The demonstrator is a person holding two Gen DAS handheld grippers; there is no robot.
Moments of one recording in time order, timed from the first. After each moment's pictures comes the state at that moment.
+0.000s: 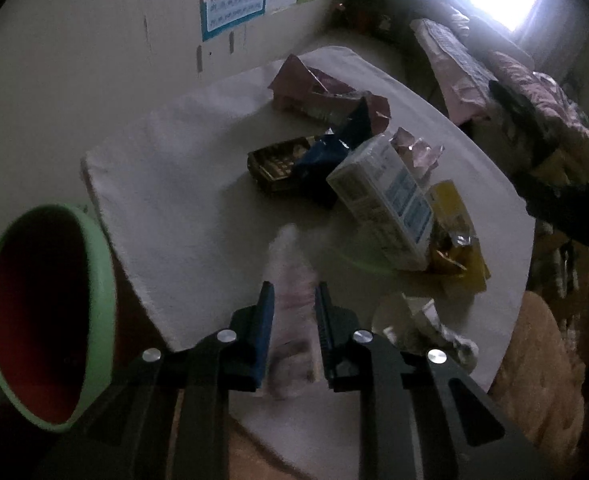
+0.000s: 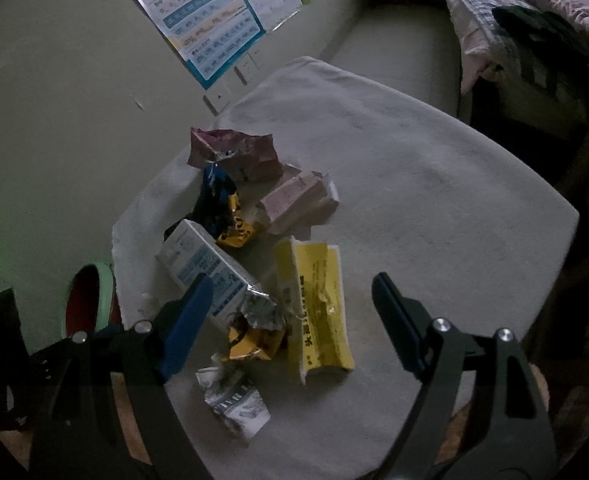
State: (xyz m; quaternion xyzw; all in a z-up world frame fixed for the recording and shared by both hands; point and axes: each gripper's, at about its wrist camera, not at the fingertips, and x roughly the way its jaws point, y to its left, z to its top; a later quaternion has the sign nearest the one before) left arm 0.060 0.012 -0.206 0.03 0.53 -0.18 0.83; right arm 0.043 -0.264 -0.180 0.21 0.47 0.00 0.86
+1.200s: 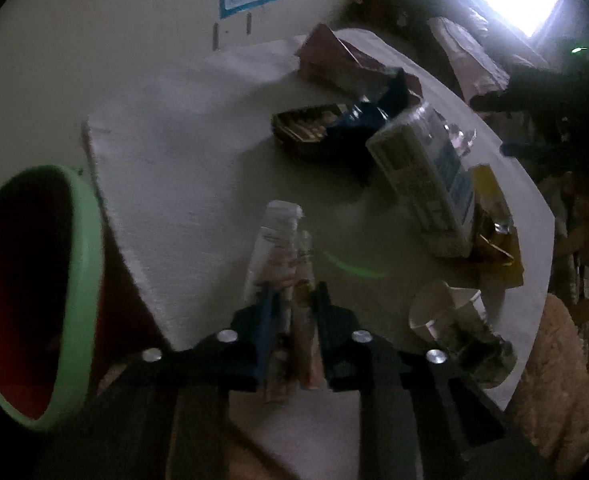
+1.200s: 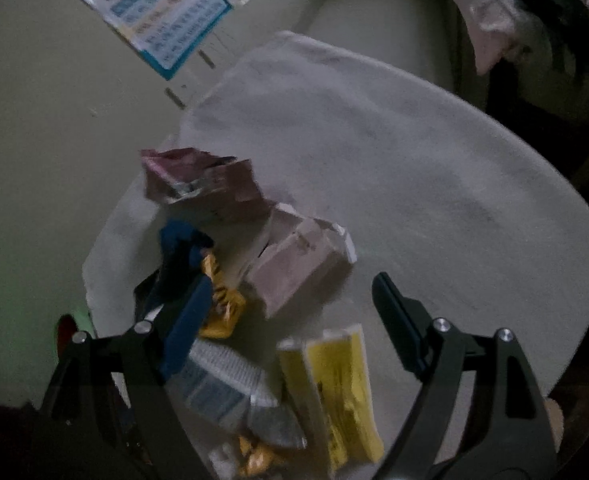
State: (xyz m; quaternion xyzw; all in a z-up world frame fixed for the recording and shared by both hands) left arm 0.064 0.024 -0.240 0.01 0.54 -0.15 0.83; right arm 0.155 -0.268 -0.220 0.25 0.53 -0.04 0.81
